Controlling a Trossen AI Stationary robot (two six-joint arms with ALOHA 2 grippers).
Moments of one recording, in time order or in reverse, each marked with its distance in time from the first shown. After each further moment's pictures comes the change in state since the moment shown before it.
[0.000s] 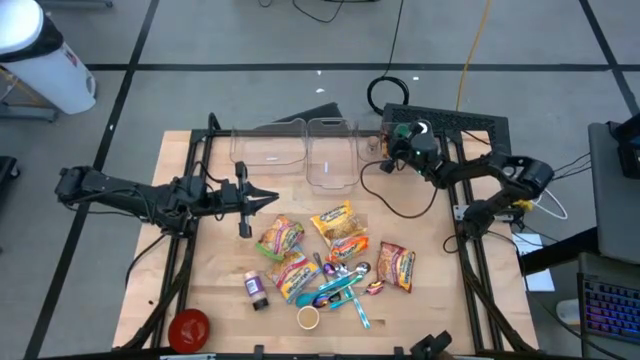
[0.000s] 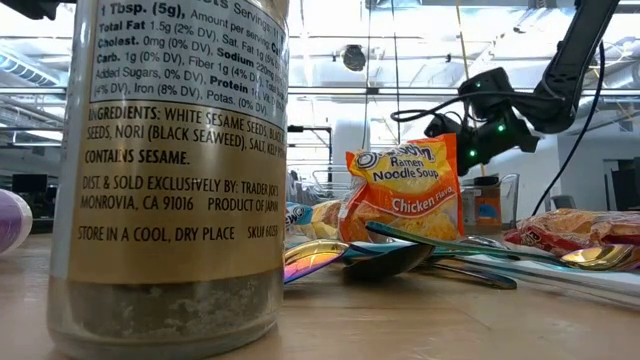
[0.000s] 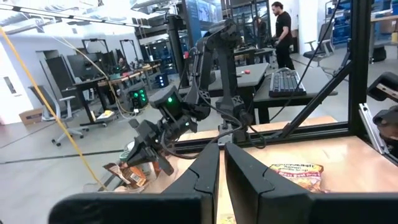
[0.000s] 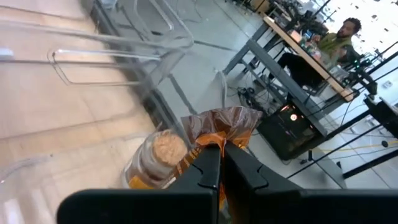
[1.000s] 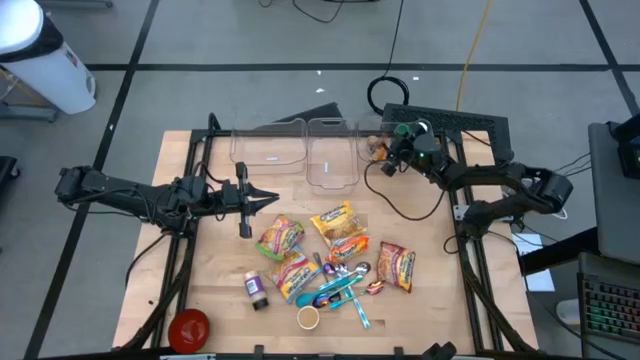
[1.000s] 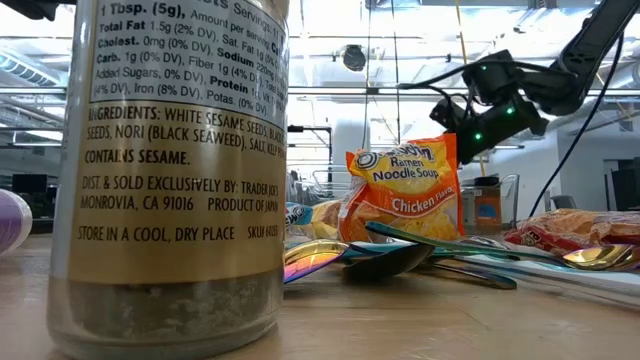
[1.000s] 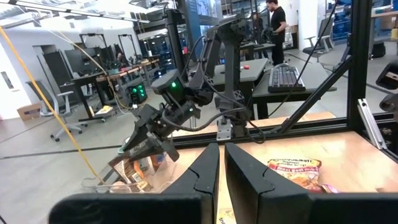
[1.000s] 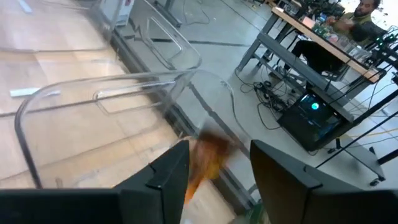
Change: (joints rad) left arm 0.000 0.000 0.000 -0.022 0.000 -0.012; right arm 0.058 -0.183 0.000 -0.218 0.006 0.165
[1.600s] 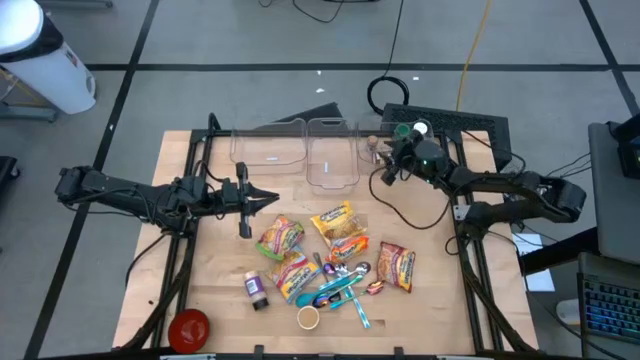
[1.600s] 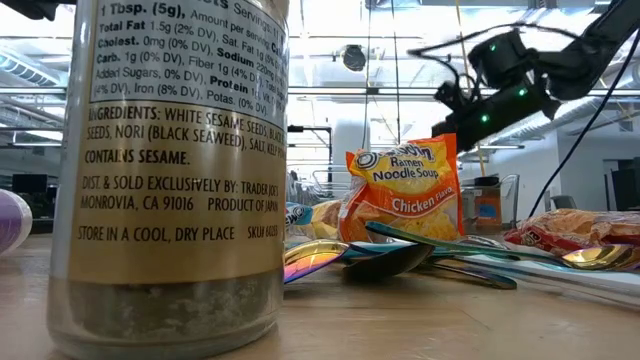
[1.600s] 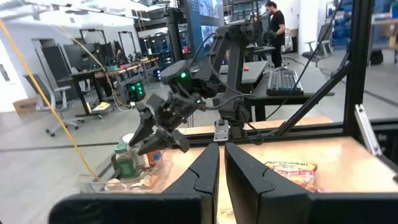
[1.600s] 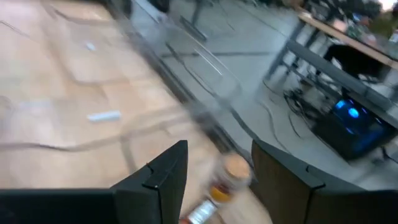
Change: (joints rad) left arm 0.000 0.000 0.000 0.001 -0.003 -0.055; right arm 0.120 -0.148 0.000 -0.140 -0.032 0.117
